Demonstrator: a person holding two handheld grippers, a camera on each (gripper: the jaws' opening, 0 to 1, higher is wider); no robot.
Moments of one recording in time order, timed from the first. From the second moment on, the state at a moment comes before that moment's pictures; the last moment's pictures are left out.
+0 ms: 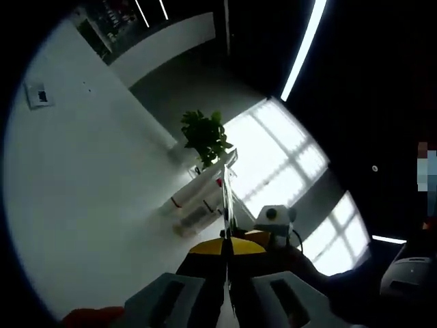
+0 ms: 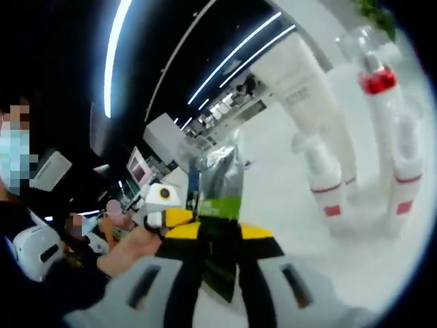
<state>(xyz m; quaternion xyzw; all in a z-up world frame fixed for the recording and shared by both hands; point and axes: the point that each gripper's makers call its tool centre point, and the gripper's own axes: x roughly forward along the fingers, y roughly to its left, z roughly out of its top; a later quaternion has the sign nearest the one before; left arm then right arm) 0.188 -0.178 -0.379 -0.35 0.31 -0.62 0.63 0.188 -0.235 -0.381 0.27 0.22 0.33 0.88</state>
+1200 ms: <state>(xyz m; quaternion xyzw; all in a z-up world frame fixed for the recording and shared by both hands) 0.201 -0.188 -0.390 -0.35 0.32 -0.59 0.65 0.160 -0.271 -0.376 0.22 0.19 0.29 0.91</state>
